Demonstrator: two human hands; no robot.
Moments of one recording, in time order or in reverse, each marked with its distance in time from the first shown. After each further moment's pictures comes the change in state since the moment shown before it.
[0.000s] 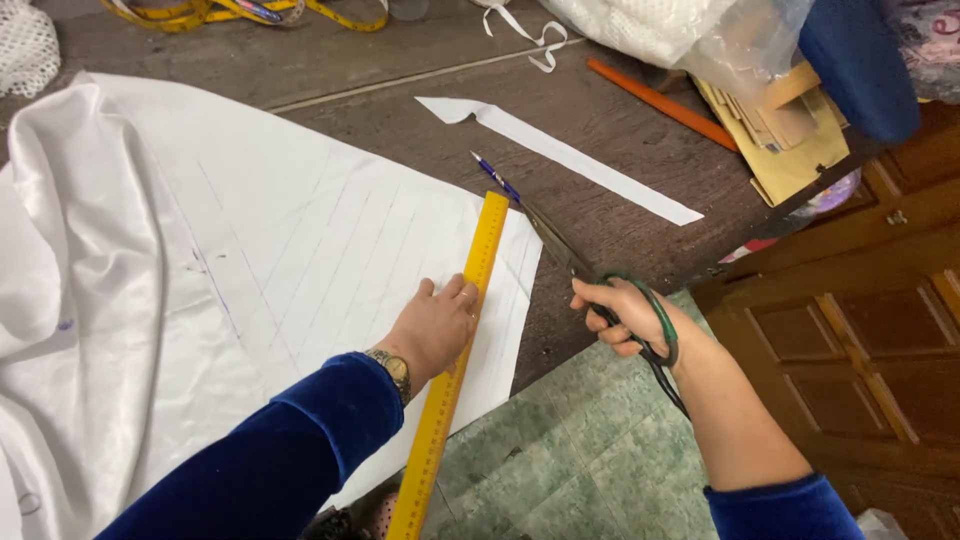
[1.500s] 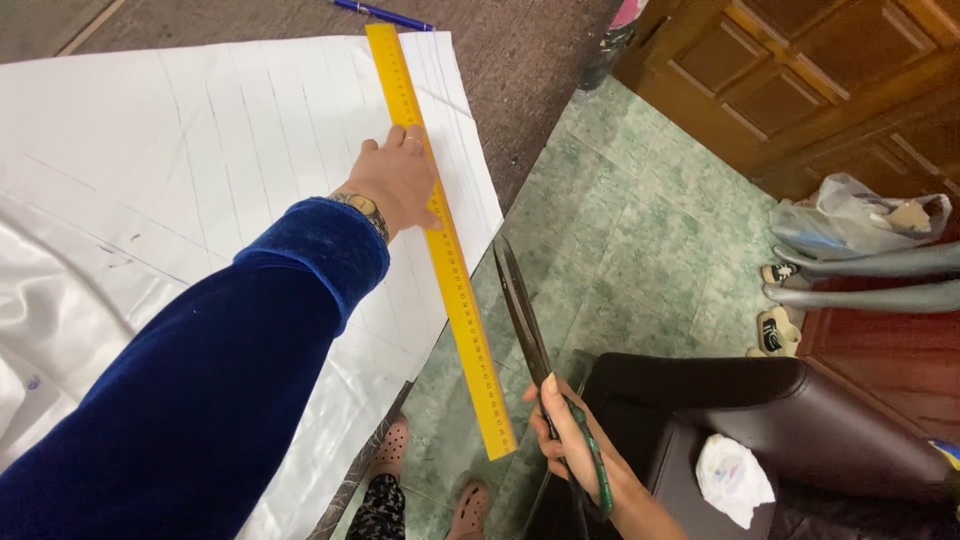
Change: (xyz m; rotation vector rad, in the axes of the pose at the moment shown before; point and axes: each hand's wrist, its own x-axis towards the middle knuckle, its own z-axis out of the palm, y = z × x) left_hand 0.004 -0.015 0.015 0.169 0.028 0.204; right_hand -0.134 0.217 0.308 0.804 0.328 0.052
